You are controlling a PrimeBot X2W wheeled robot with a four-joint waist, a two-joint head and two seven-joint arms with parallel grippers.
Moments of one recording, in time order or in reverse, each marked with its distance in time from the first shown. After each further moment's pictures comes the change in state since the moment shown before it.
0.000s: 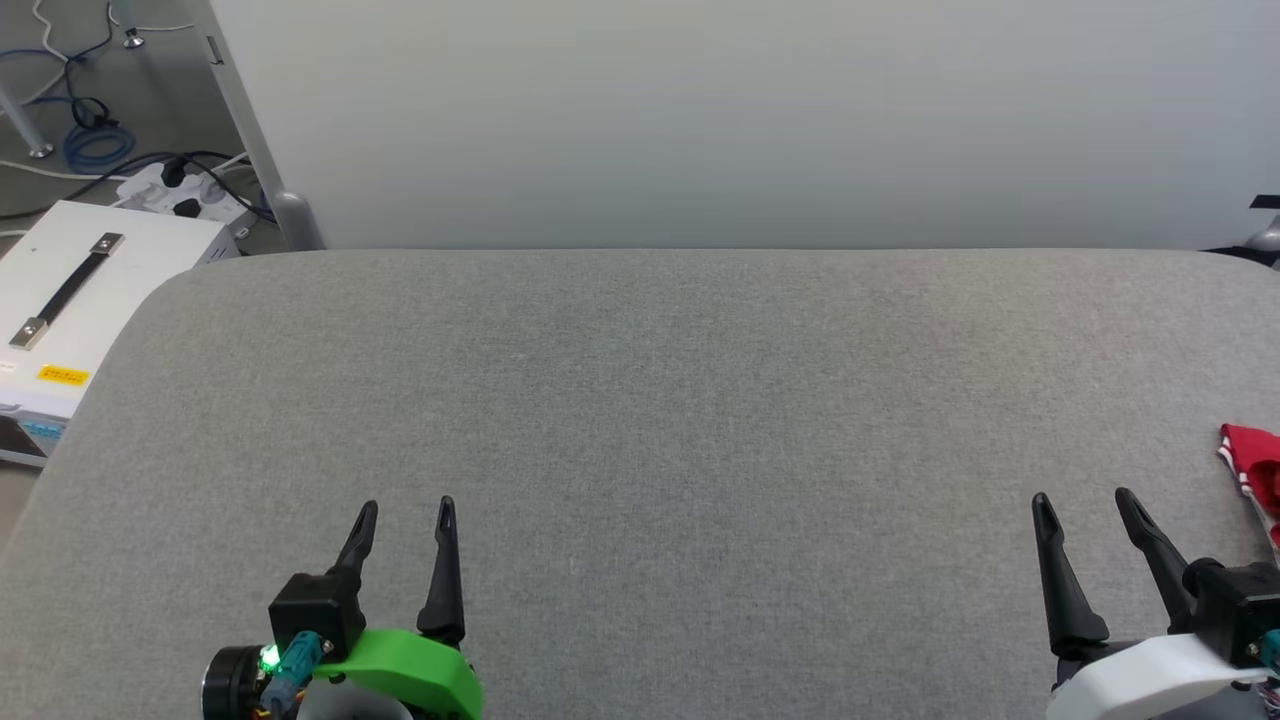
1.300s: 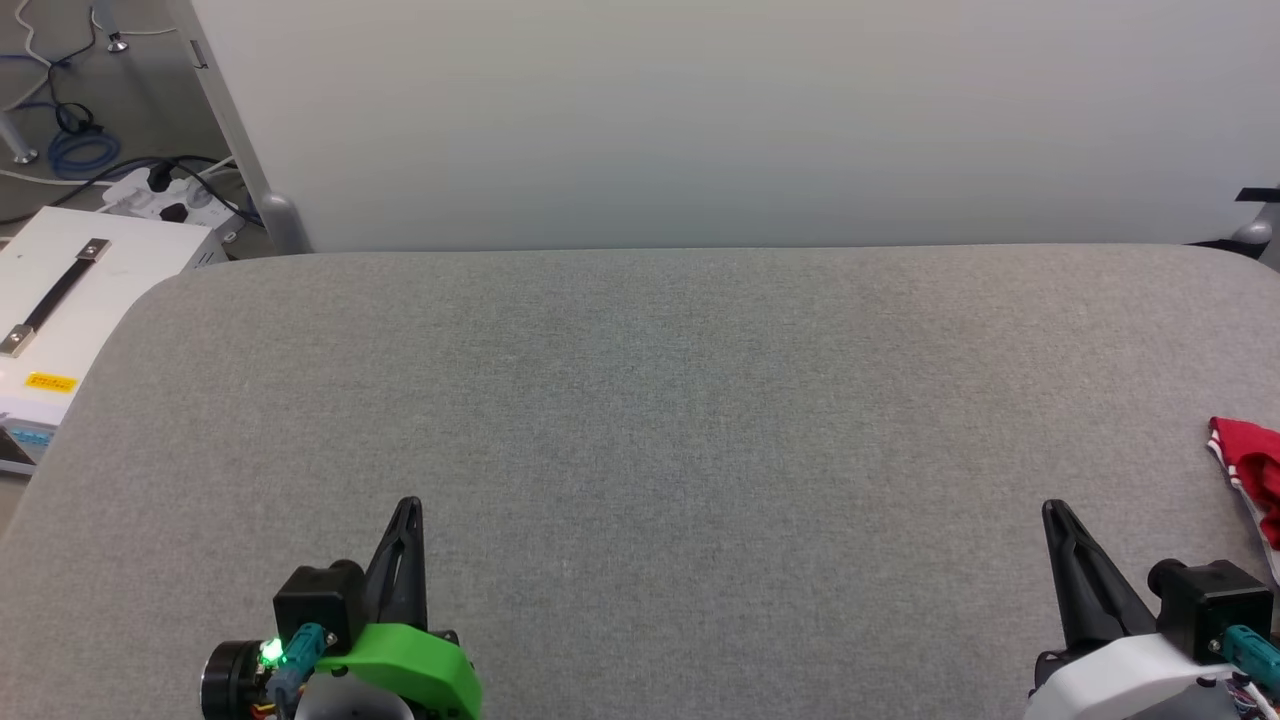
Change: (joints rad) left arm -0.001 -0.007 0.016 -0.004 0.030 -0.012 0.034; right arm -0.007 0.001 0.033 0.029 -0.022 0.000 0.011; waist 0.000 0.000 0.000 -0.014
